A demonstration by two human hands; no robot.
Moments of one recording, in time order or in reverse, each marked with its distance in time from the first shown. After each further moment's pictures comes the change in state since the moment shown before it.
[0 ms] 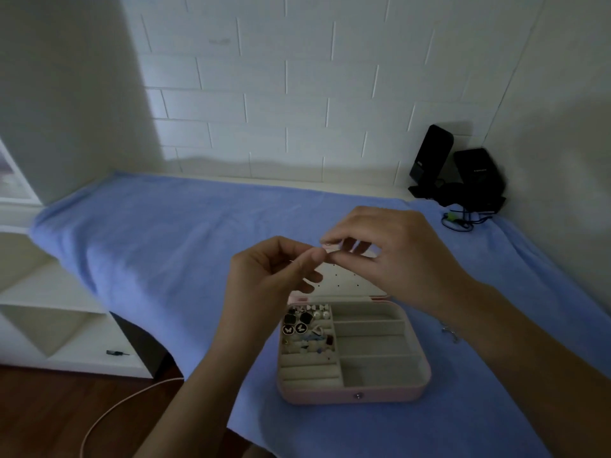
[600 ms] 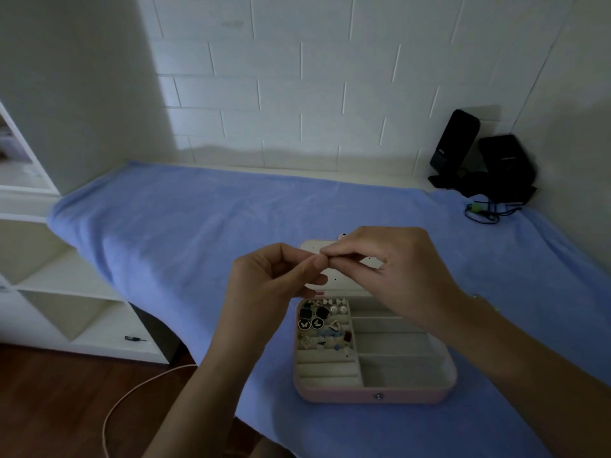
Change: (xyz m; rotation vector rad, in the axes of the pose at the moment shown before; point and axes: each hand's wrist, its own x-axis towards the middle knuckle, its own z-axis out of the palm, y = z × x) left_hand -0.004 -0.006 -0.016 -0.028 -0.011 -0.132; right_hand -0.008 -0.006 0.030 0.078 0.074 0.048
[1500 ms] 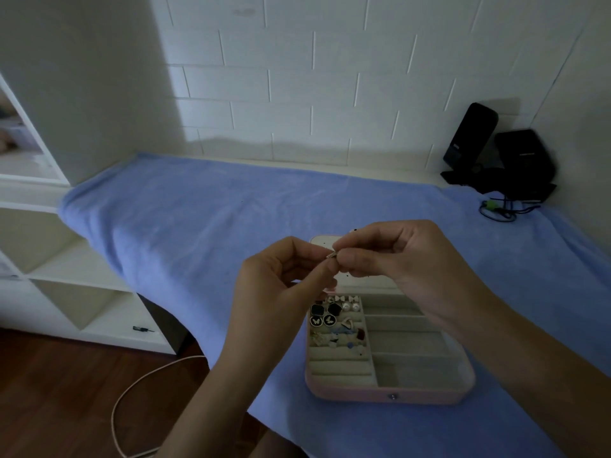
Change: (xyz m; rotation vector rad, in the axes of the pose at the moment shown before) left_hand -0.012 0.003 -0.001 0.142 0.041 0.123; right_hand 0.008 -0.020 -0.003 0.773 -0.054 0.717
